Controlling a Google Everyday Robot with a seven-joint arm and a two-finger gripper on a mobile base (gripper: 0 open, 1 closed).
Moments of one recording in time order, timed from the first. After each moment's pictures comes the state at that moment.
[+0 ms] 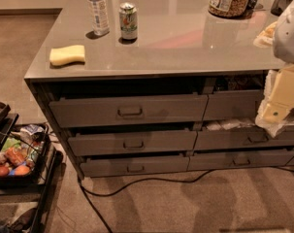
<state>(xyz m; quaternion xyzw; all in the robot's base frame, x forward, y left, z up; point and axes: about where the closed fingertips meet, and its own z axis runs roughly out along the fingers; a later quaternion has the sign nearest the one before) 0.438 -0.217 0.976 -0.60 0.78 -0.03 0.16</state>
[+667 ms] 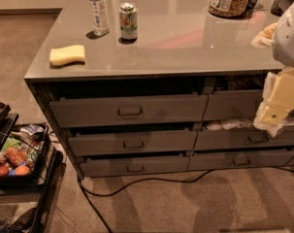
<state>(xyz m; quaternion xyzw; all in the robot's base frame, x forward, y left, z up) 0.438 -0.212 0.974 -0.61 0.77 -0.03 0.17</state>
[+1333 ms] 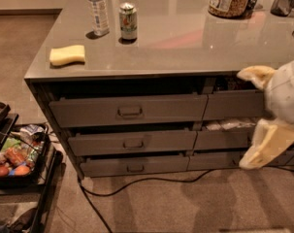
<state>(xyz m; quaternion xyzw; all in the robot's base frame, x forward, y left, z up) 0.407 -0.194 0.919 -0.64 0.72 0.01 0.27</state>
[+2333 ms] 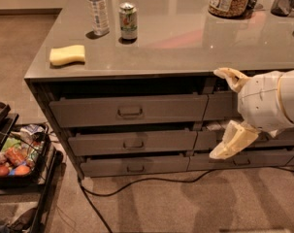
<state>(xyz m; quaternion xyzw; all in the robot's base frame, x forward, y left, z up) 0.442 -0.155 0.893 -0.64 0.66 0.03 0.39</state>
